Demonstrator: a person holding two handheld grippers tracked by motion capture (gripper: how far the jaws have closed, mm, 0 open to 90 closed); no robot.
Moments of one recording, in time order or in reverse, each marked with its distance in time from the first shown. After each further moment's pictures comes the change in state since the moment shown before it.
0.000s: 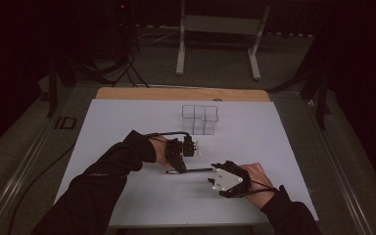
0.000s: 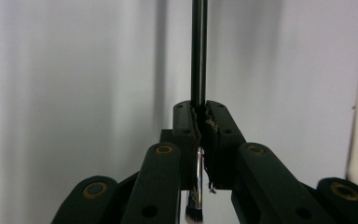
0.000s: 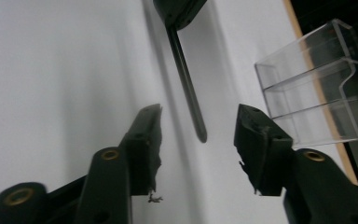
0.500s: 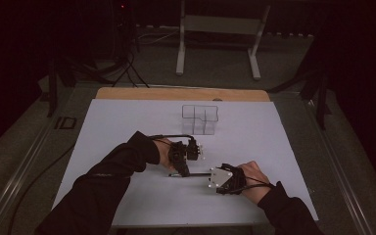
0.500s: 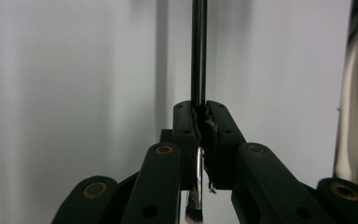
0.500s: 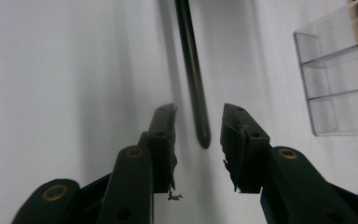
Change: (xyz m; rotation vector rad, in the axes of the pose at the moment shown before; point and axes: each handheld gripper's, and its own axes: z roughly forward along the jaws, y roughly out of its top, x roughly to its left) left arm -0.007 0.011 0.005 0.025 -0.021 0.049; right arm -0.002 -0.006 0.025 0.107 0.091 -0.031
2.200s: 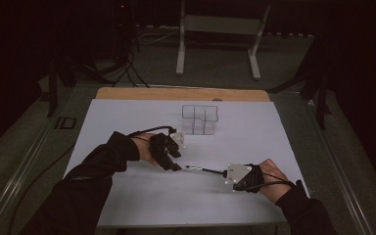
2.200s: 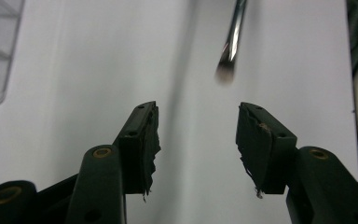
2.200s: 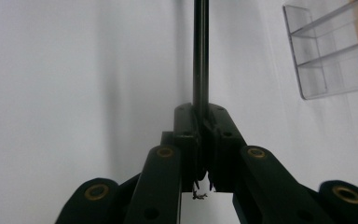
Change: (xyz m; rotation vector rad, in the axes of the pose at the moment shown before) left arm 0.004 -0.061 -0.032 -0.290 0.114 -0.024; right arm -0.016 -0.024 -0.043 0.018 0.042 0.061
